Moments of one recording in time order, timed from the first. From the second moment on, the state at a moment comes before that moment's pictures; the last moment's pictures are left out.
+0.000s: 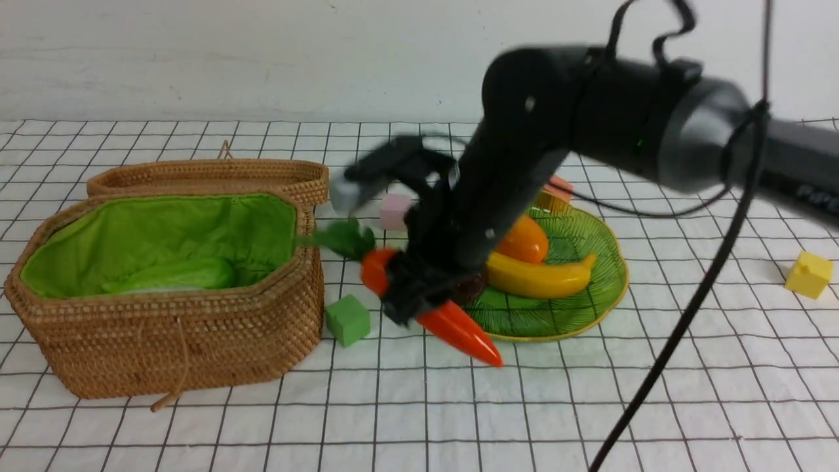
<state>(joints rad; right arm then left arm) 0.65 1.94 -1.87 0.41 1.04 -0.52 -0.04 -0.01 0.03 0.03 0.40 -0.18</state>
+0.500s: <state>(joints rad) 0.81 2.23 -2.06 1.34 0.33 -1.48 -0.04 -0.01 0.03 0.03 0.40 -0.18</state>
